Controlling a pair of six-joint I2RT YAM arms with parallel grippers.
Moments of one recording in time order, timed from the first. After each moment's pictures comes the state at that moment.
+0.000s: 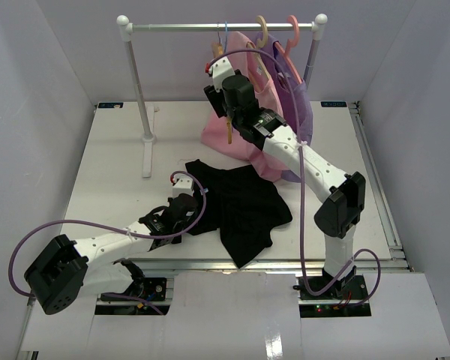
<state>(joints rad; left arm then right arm) -0.82 1.15 0.47 -0.06 -0.48 -0.52 0.77 1.92 2.02 -0.32 0.44 -0.23</state>
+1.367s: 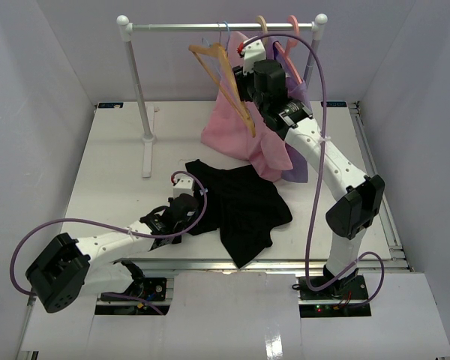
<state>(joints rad) -0.82 1.17 0.47 -0.06 -0.48 -0.52 0.62 1.85 1.99 -0.29 0.32 -0.16</state>
